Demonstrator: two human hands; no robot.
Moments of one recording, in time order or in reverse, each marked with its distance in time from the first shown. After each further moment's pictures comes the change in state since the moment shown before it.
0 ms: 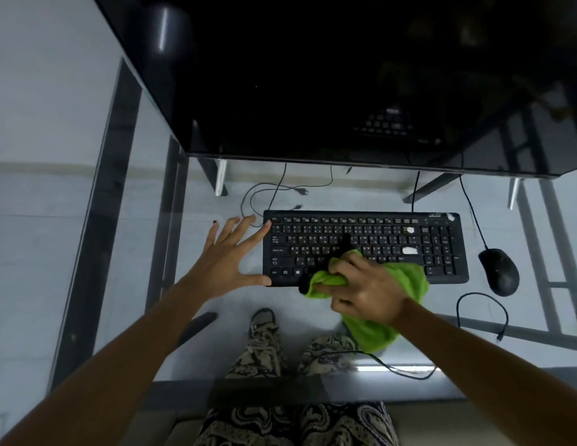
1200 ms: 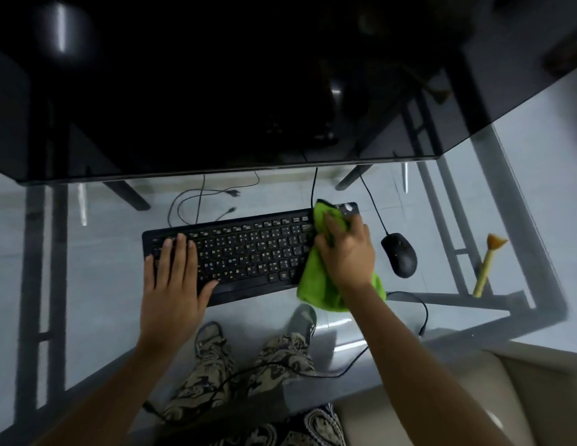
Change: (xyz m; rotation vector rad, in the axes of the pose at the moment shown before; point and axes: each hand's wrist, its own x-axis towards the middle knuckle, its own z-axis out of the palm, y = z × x) left_hand 0.034 0.105 0.045 0.338 0.209 -0.146; right_hand -0.062 0.090 -0.018 -0.034 0.187 1.118
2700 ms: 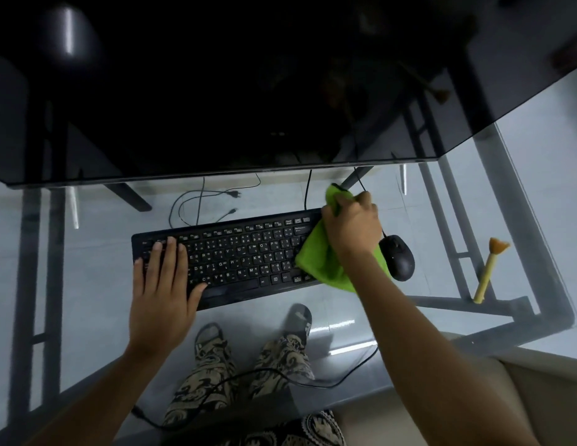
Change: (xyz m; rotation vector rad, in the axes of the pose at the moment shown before) left_hand 0.000 0.001 0.009 -0.002 0.136 -0.004; right_hand 0.056 -0.001 -0.014 -0.043 -0.082 0.281
